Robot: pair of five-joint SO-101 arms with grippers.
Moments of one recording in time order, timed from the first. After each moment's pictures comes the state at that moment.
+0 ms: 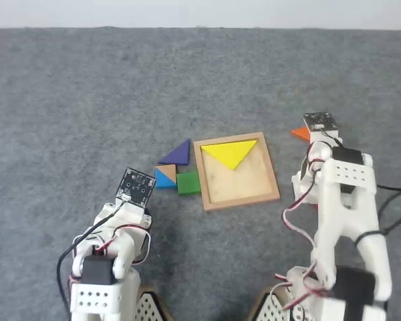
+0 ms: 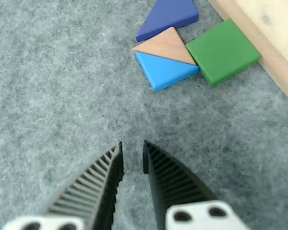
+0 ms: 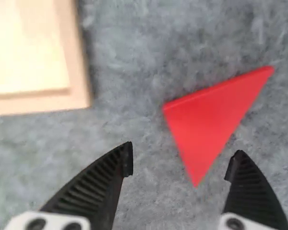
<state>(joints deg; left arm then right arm) -3.6 -102.8 97.0 72.2 -12.1 6.8 -15.8 40.1 69.8 14.2</state>
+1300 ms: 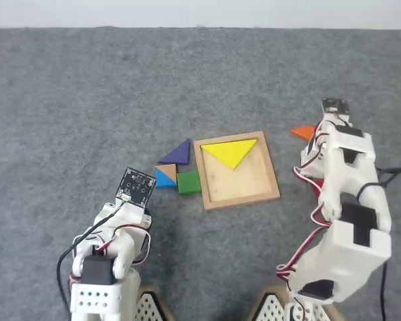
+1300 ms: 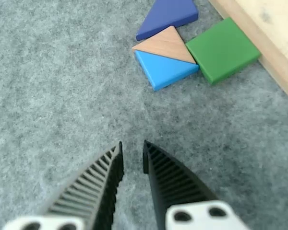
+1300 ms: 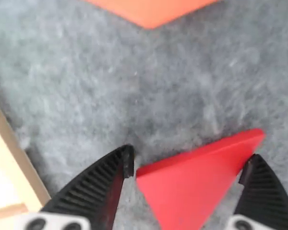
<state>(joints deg) -3.6 -102.8 97.0 72.2 -12.1 10.0 13.8 20.2 57.9 6.3</state>
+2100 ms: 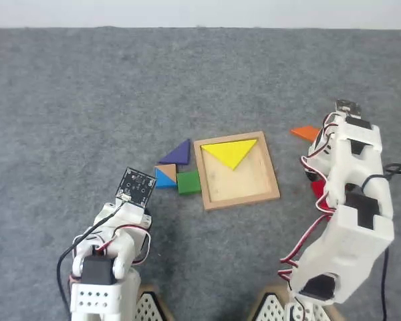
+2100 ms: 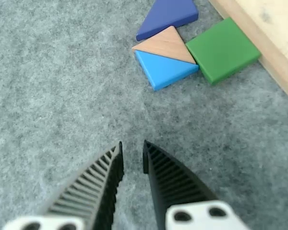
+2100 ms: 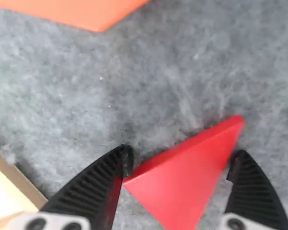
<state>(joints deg) -3.6 -102.8 97.0 72.2 -12.1 12.7 22.0 9.7 66.8 -0.2</state>
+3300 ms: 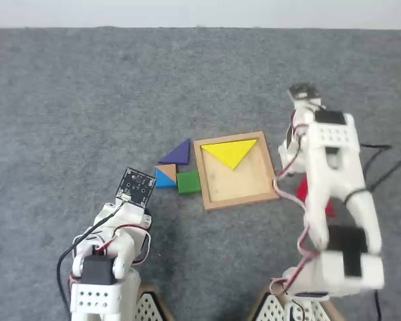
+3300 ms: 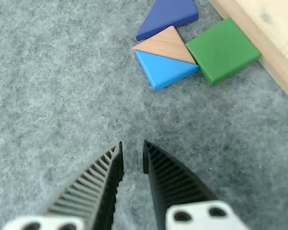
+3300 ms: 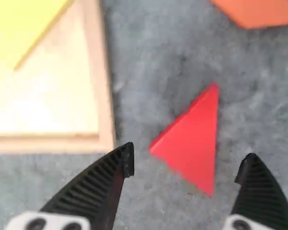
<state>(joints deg) -3.6 -102.8 97.0 72.2 -12.1 -0.4 0.4 18.4 74.8 11.6</state>
